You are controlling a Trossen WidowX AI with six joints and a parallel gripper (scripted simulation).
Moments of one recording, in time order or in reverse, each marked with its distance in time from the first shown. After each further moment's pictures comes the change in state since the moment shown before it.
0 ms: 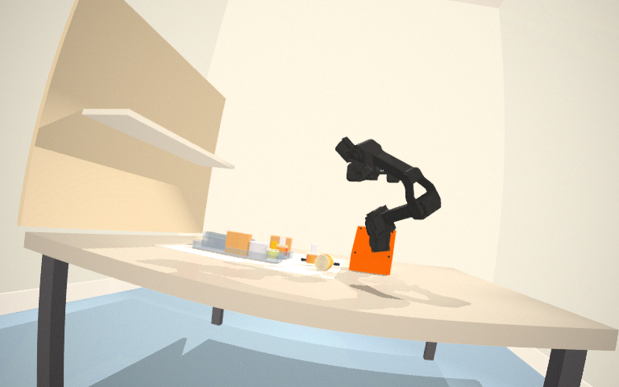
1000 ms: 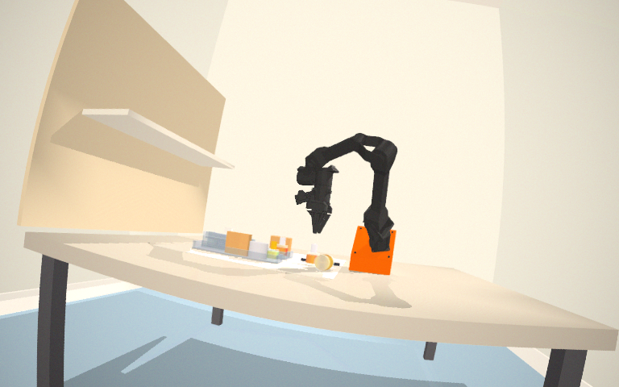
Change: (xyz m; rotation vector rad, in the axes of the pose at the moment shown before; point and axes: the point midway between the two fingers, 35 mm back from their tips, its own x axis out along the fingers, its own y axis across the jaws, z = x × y) arm -0.135 0.140 -0.186 -1.469 0.960 1.475
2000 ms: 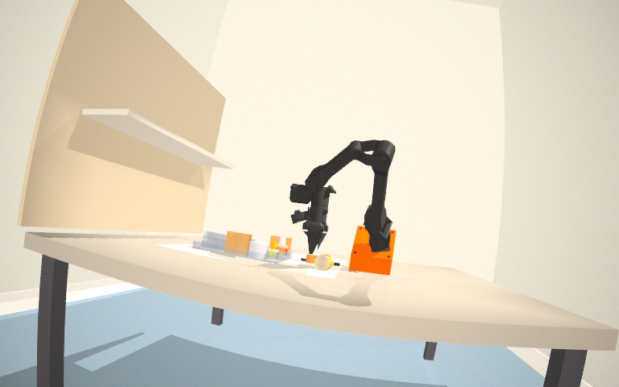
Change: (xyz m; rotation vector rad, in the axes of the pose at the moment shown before) arm 0.065 0.001 0.004 -0.023 -0.008 0.007
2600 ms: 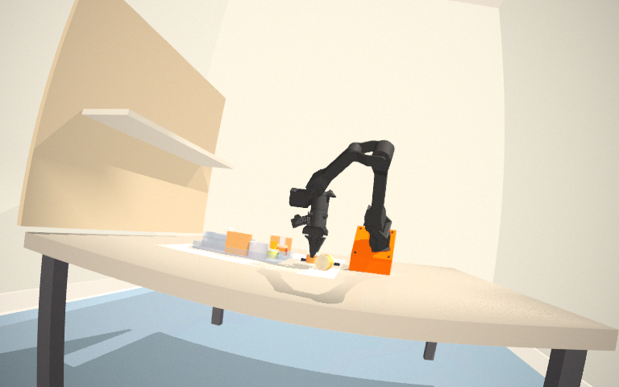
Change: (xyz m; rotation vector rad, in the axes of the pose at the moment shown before) arm 0.014 0.000 -0.002 0.003 0.004 0.003
